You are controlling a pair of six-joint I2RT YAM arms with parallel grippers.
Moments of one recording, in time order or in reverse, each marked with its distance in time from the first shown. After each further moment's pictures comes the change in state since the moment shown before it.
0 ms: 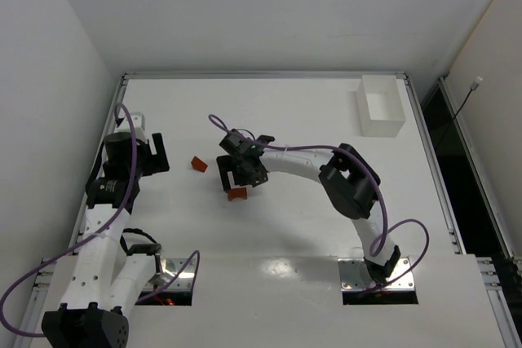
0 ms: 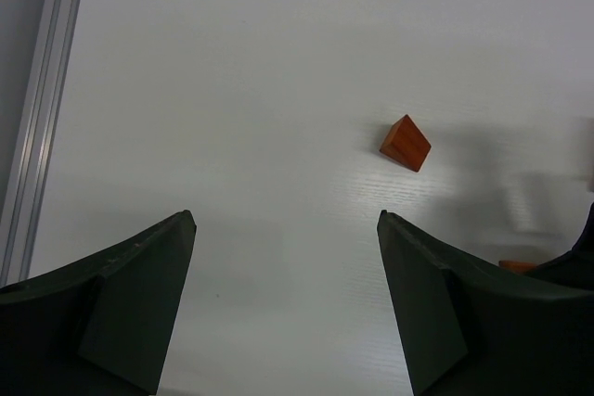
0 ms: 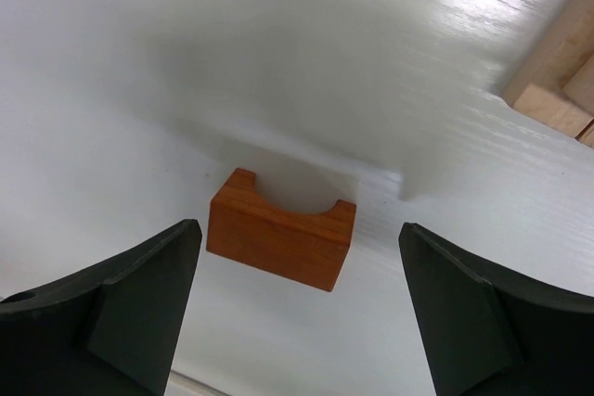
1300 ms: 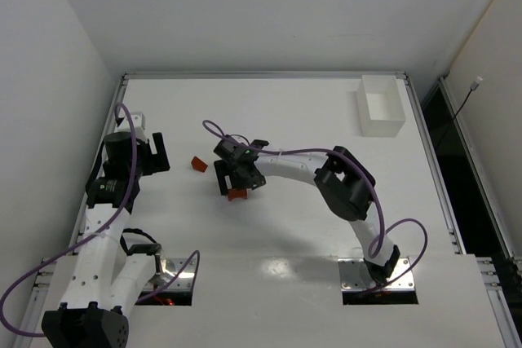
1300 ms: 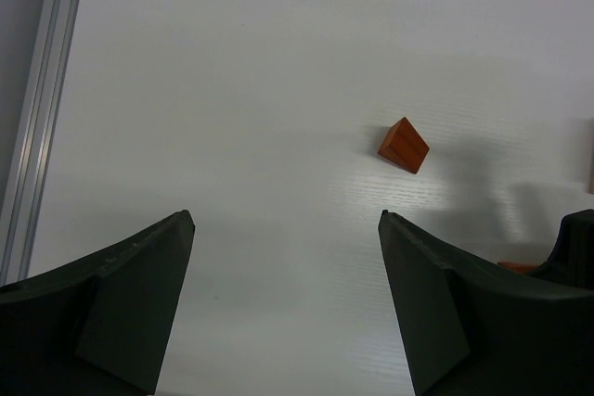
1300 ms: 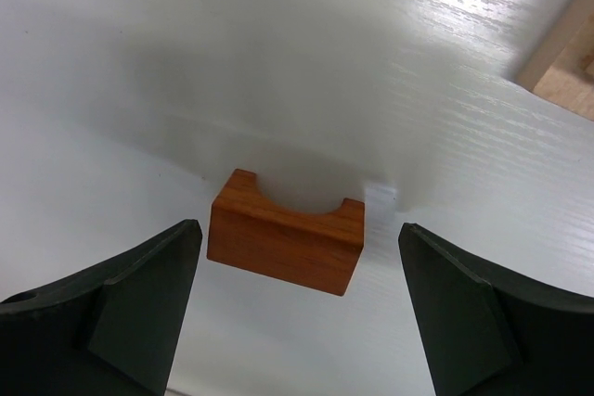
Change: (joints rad) left arm 0.000 0.006 0.000 0.007 0.008 0.000; right arm 0.048 0.013 0.019 -0.028 0.077 0.017
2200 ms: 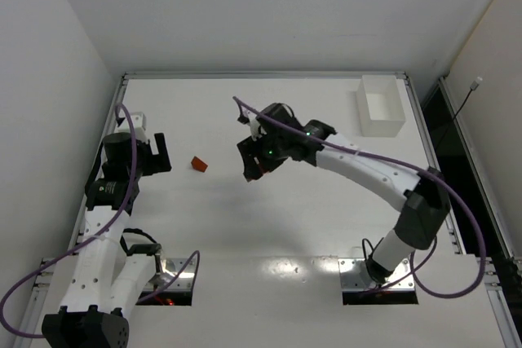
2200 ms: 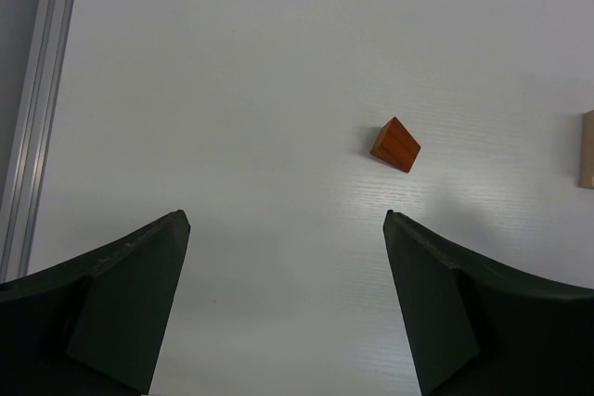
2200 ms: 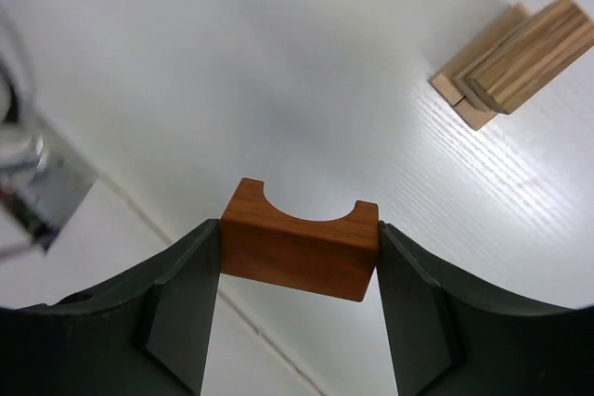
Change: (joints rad) left arm 0.000 -0.016 0.000 0.000 0.023 0.011; right arm -0.088 -0.452 -0.170 -0.009 -0.172 -0.383
